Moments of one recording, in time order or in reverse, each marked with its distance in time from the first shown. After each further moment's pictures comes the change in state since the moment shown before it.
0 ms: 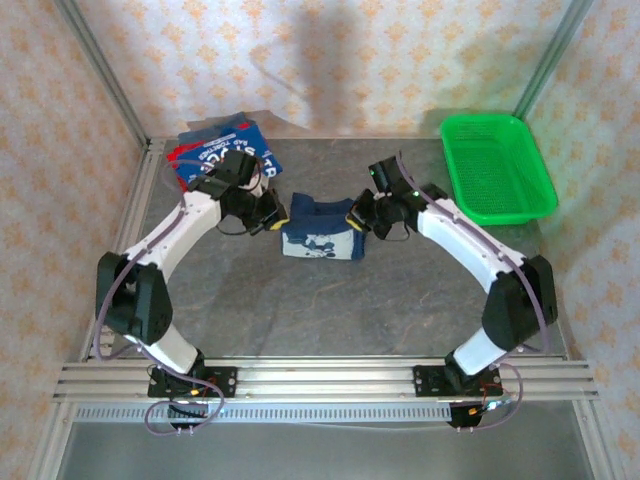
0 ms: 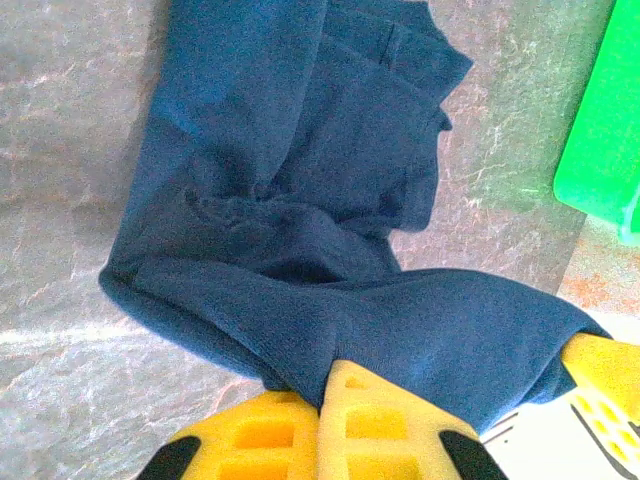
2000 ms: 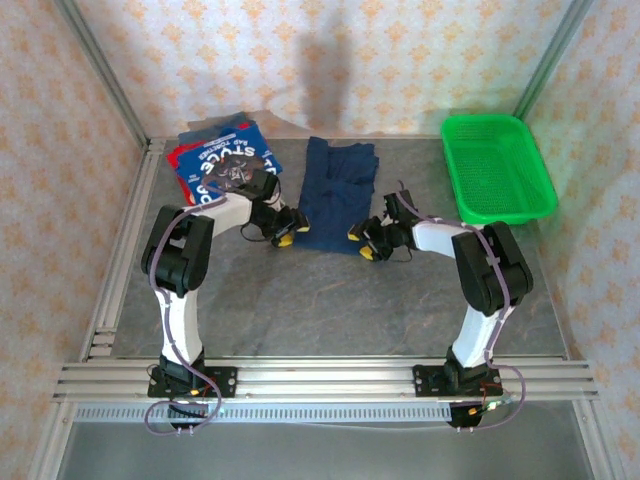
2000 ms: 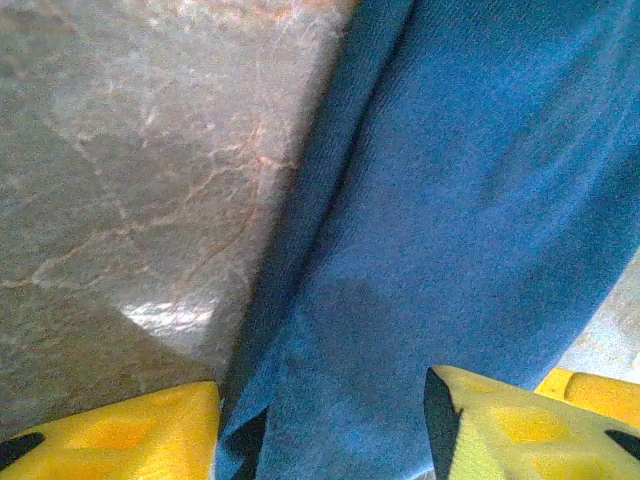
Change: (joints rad) left arm -0.010 0.387 -0.036 0.311 0.037 0.012; right arm -0.146 0.222 -0.375 0.562 -0.235 -0.003
